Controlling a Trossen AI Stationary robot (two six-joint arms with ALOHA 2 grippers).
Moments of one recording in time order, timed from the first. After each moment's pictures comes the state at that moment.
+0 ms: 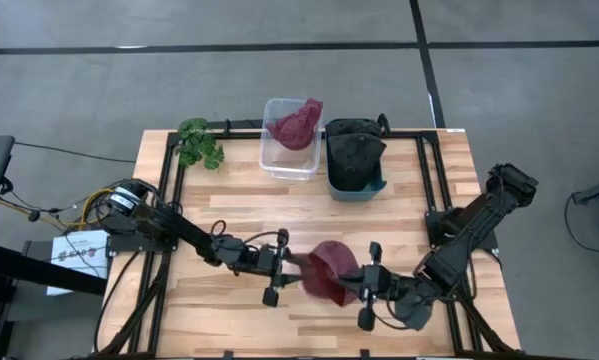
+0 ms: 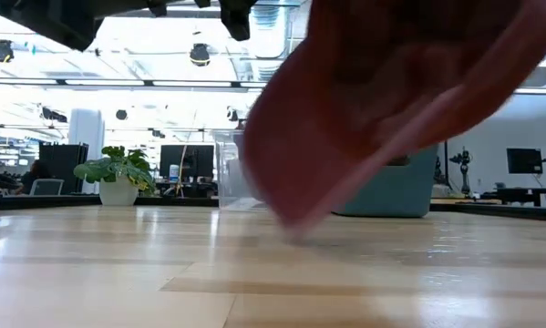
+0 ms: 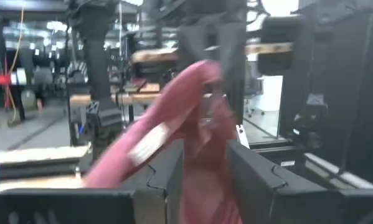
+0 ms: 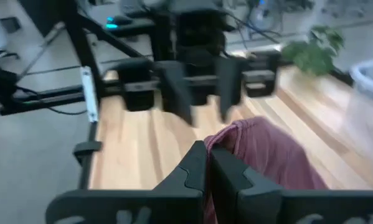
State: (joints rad) left arm -0.45 1.78 0.75 1.20 -0.24 0.09; right arm 0.80 1.51 1.16 -0.21 0.89 0.50
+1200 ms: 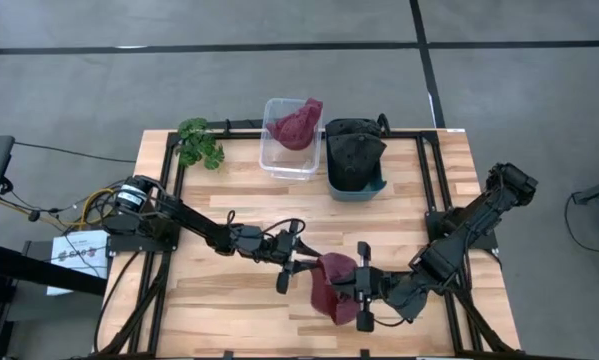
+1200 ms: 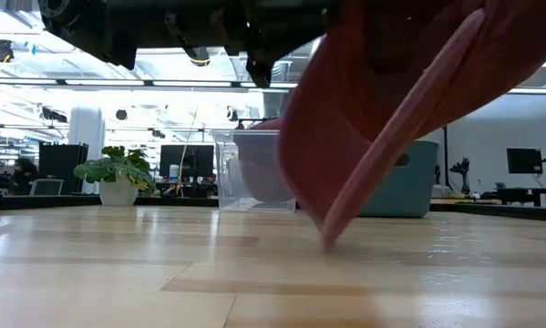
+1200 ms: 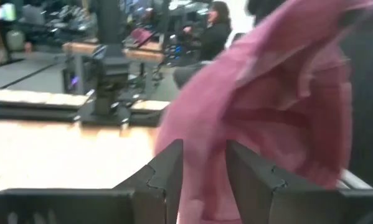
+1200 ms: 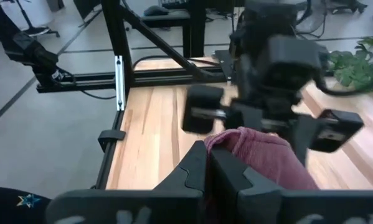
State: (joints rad) left arm -0.33 1.82 0.81 1.02 -0.11 -0.09; right arm 0.74 1.50 1.19 -0.16 0.70 0.33
